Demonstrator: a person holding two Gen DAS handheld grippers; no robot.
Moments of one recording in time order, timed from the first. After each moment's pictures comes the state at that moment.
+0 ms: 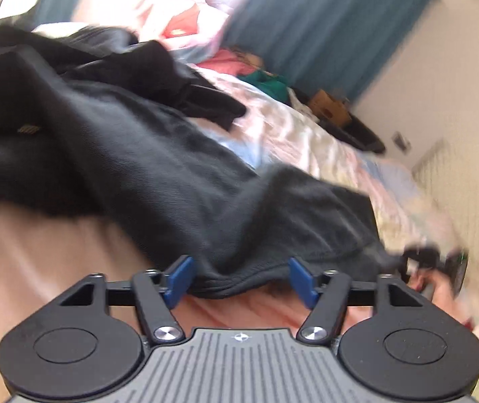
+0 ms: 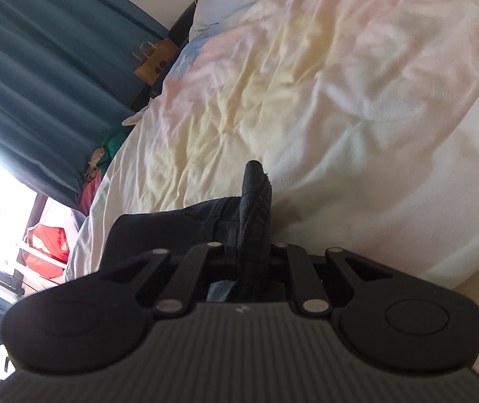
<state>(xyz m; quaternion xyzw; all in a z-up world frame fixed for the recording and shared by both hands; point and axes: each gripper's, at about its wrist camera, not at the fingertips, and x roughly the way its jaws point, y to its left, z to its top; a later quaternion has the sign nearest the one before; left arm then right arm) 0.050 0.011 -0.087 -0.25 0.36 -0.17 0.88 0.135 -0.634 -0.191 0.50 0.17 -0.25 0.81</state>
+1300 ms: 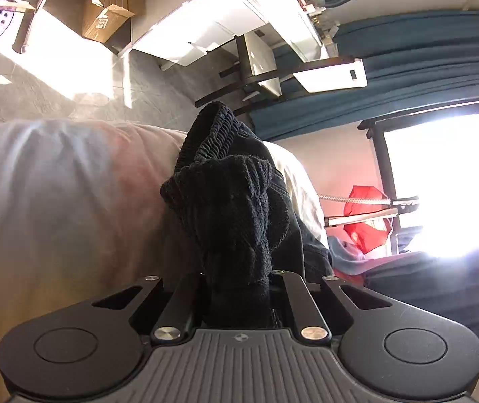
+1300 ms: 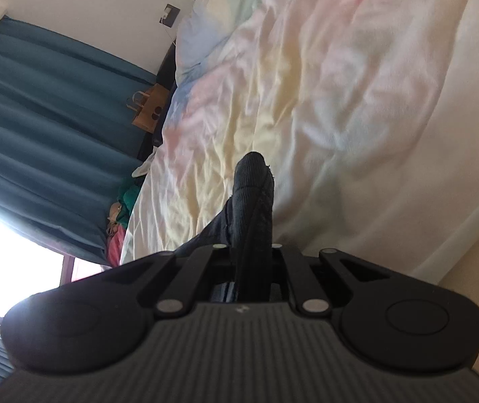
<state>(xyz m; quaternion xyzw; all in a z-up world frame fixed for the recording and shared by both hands) 0.018 0.286 -0.004 -0.59 0.25 0.16 0.75 0.096 -0.648 -0.177 0.57 0.08 -0.27 0.77</state>
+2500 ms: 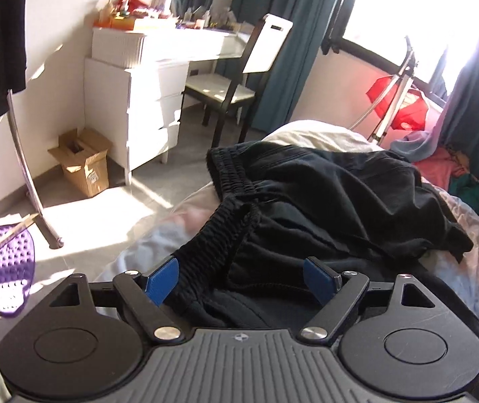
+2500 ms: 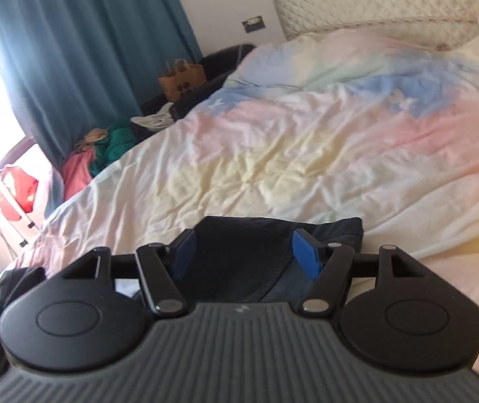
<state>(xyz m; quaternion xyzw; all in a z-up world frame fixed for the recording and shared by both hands) -0.031 0.225 0.047 -0.17 0.32 0.19 0.91 0.059 -0.531 -0.055 0.27 0.18 -0.30 0.90</state>
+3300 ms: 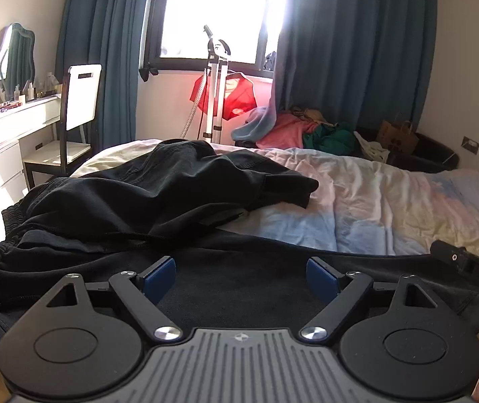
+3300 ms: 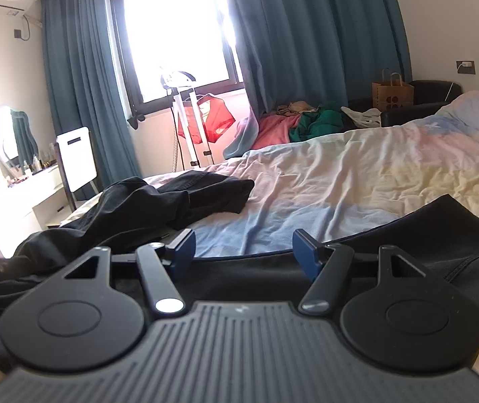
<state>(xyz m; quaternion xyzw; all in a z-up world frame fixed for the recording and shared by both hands) 0.027 -0.035 0.007 -0.03 0.27 -0.04 0.96 0.037 -0.328 -0.037 0.12 0.16 0.02 0.98</state>
